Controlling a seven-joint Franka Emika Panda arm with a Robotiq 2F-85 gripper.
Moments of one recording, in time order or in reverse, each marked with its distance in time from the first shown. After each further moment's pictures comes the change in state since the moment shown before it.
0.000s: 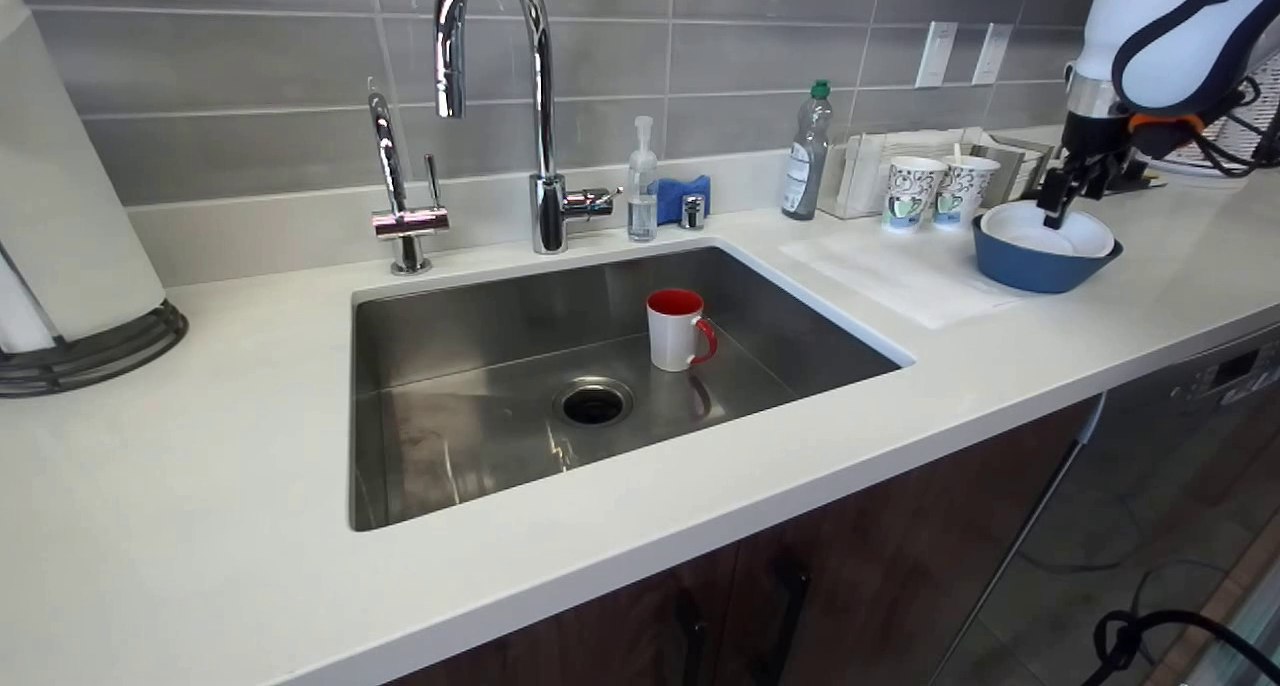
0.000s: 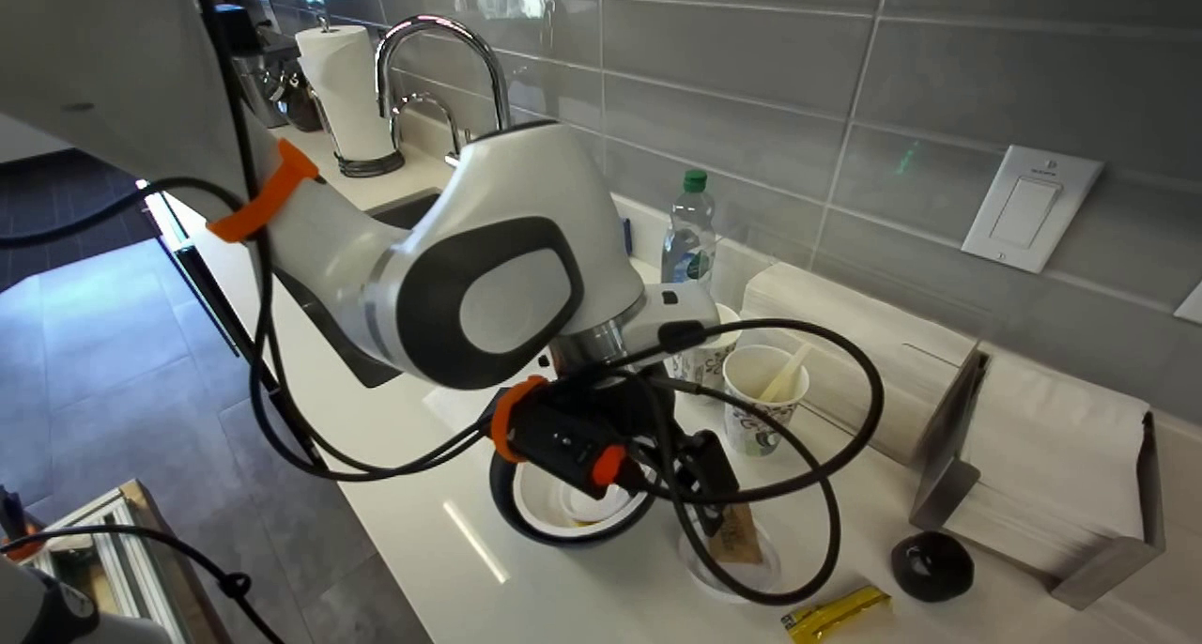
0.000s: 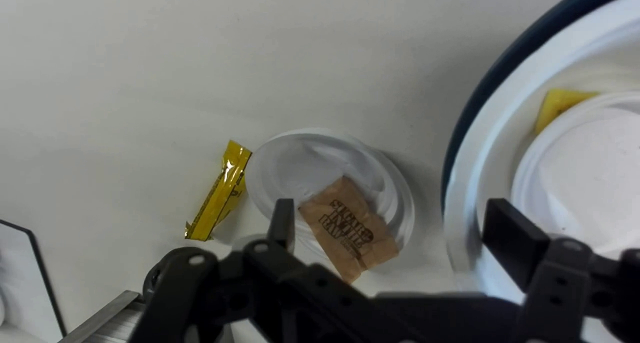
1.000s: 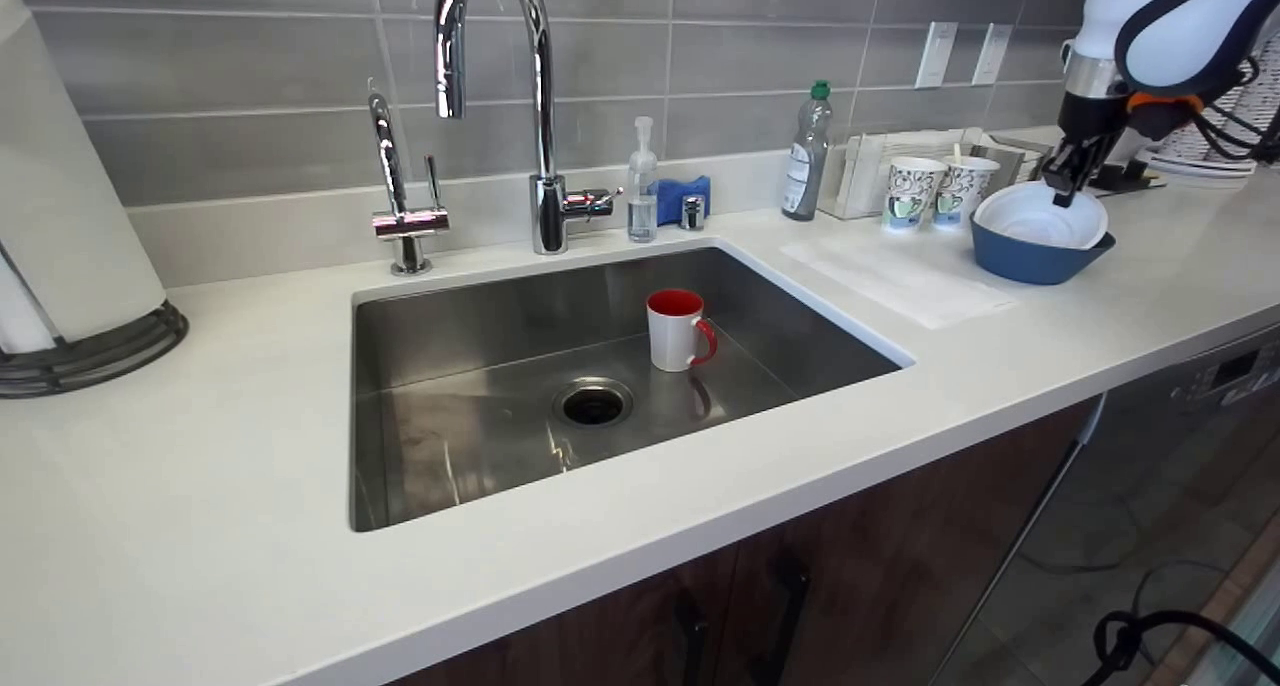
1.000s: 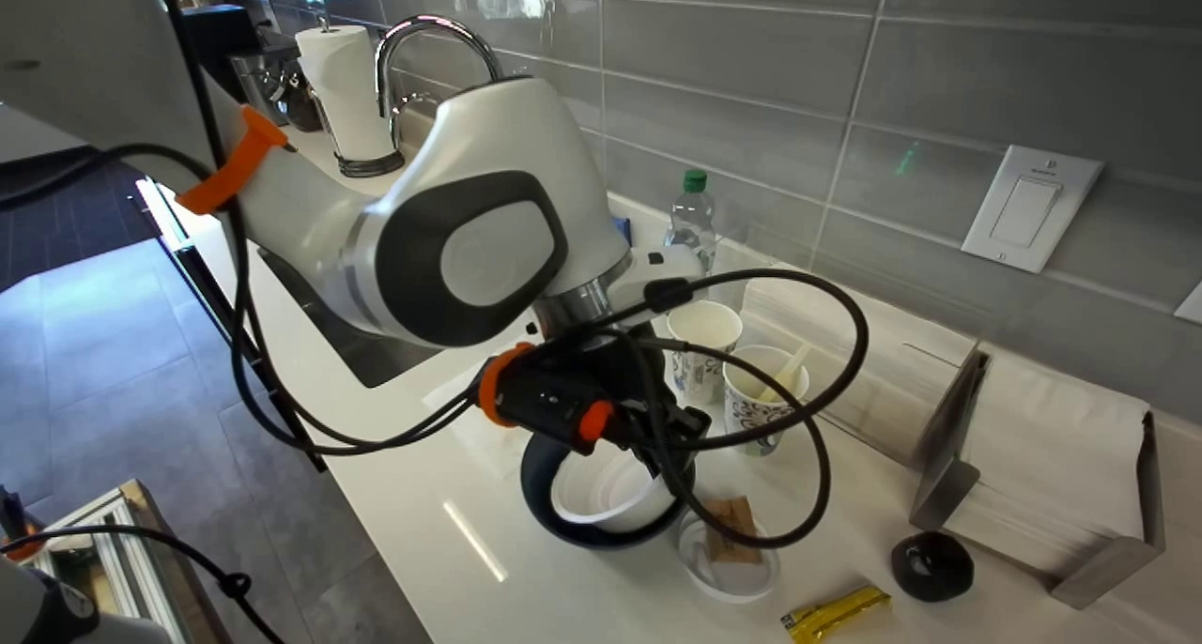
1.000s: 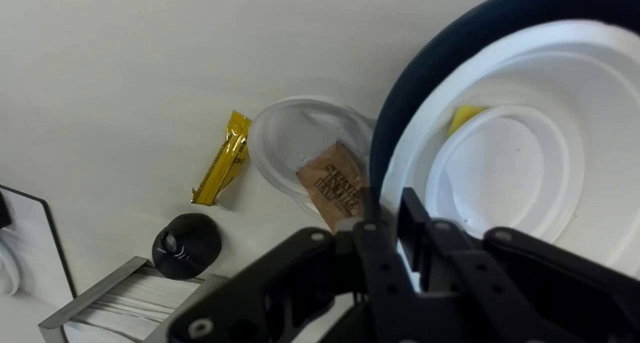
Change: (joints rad) arm 0.000 -0.068 0.035 -0.012 -0.021 -0.038 0.017
